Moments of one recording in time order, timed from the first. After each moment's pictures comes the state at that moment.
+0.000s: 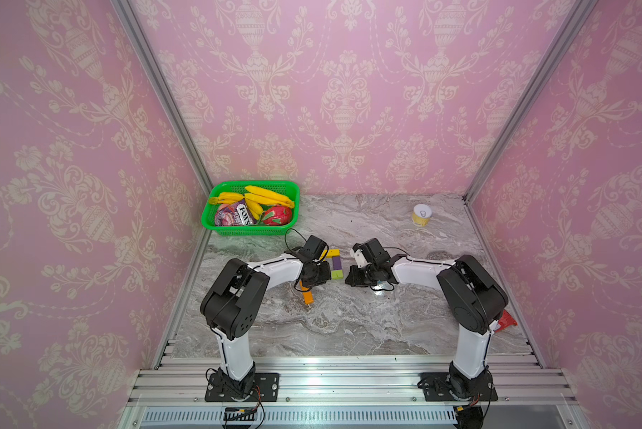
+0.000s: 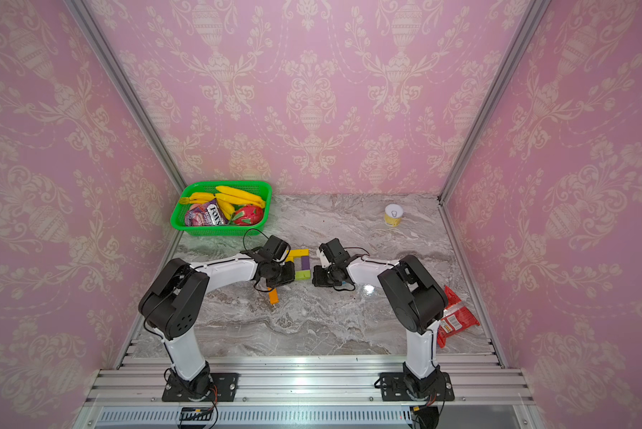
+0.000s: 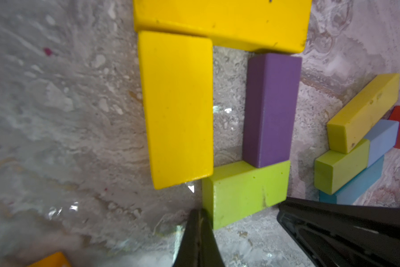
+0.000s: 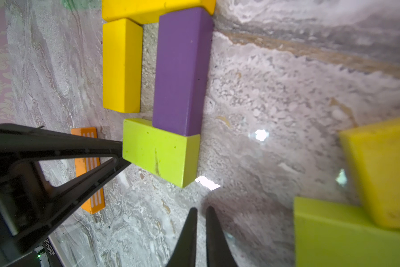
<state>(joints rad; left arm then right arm) -0.51 1.83 1.06 -0.36 0.19 -0.72 0.63 1.90 1.07 -0.18 -0.36 0.52</state>
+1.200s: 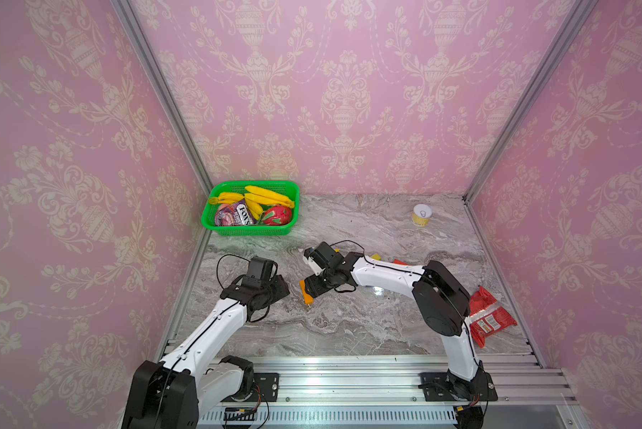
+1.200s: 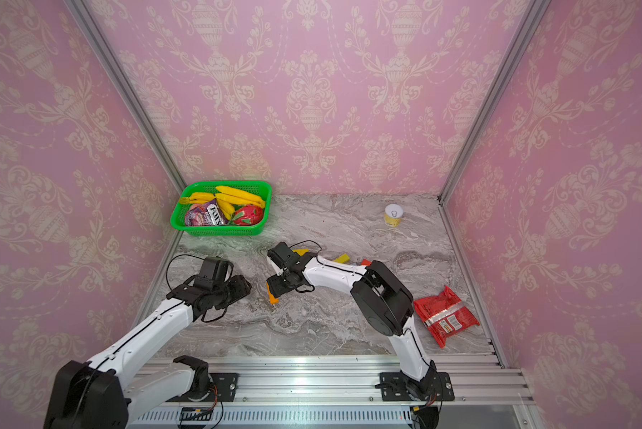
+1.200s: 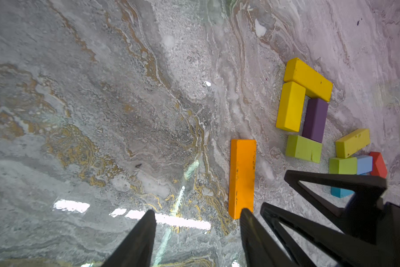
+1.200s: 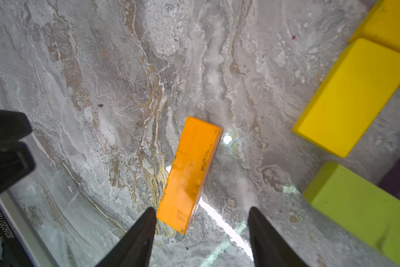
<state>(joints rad) -0.23 1.08 0.62 -0.53 0.07 -0.75 0.94 2.09 1.56 -0.53 -0.14 0.33</state>
